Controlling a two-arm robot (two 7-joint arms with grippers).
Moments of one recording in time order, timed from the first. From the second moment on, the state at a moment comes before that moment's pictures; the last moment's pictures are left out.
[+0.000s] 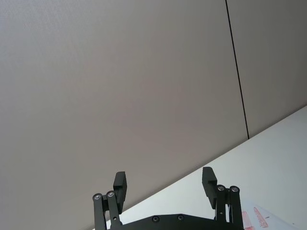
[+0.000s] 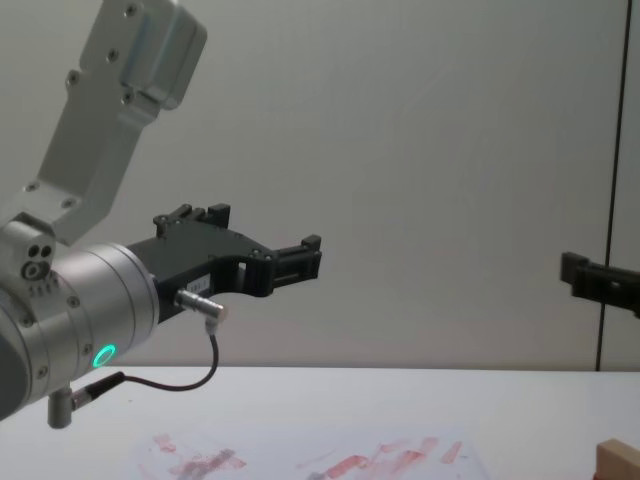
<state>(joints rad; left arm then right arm) -0.24 0.38 0.45 -1.63 -0.20 0.01 -0.01 -0.03 0.36 -0.22 -1.78 0.29 0.04 0.07</state>
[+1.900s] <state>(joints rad) -0.24 0.38 0.45 -1.63 -0.20 0.01 -0.01 -0.04 0.38 -0.23 -1.65 0.09 0.29 0.15</state>
